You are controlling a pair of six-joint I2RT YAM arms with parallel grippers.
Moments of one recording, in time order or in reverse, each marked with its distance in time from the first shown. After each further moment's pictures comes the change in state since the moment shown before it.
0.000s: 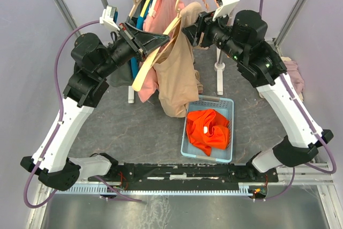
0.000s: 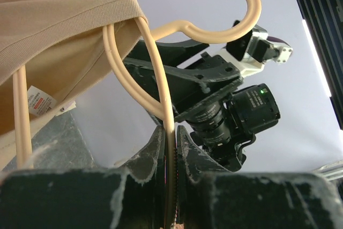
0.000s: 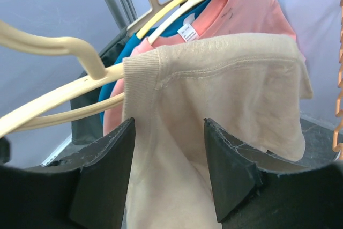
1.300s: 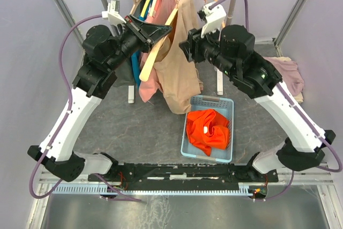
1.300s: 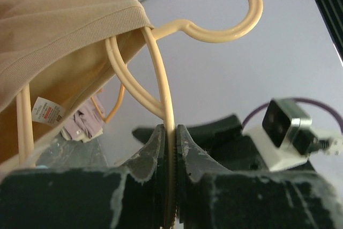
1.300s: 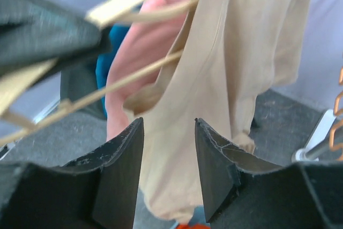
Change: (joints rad) left arm -0.006 0.112 0.073 0.012 -0.153 0.074; right arm 0.173 -0.090 -0.107 -0.093 0.202 -0.085
